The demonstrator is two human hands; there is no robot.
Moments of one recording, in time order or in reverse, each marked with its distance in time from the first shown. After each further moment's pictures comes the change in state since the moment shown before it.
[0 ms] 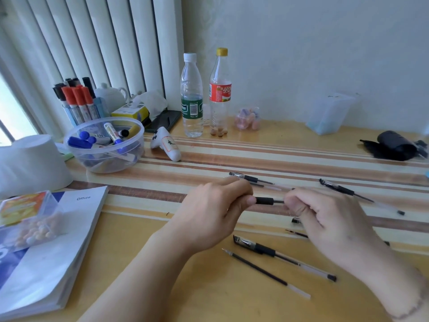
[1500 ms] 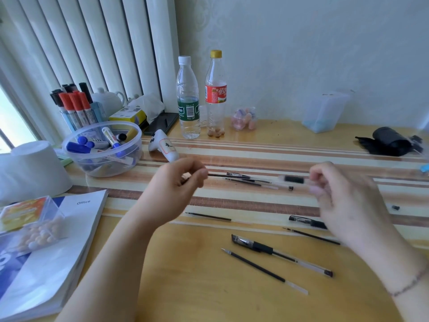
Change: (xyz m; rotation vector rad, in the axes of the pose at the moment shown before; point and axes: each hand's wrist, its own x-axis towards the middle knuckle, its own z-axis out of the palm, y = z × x) left_hand -0.002 -0.029 -0.040 -0.247 0.090 -0.382; right_hand 0.005 0.015 -0.016 -0.238 0.028 0.278
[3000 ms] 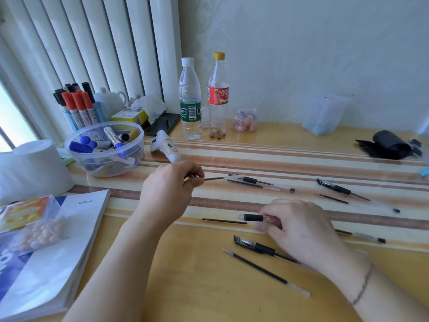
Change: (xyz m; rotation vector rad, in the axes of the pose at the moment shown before) left_hand 0.006 -0.009 0.005 0.419 0.135 -0.172; right_hand -0.012 -0.041 0.034 0.071 -0.365 -0.164
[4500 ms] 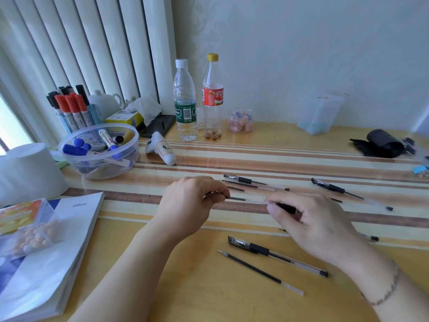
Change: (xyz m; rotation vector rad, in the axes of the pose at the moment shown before) left_hand -0.012 0.016 0.025 -0.082 -0.106 0.255; right_hand -0.011 0.021 -0.016 0.194 0.179 -0.015
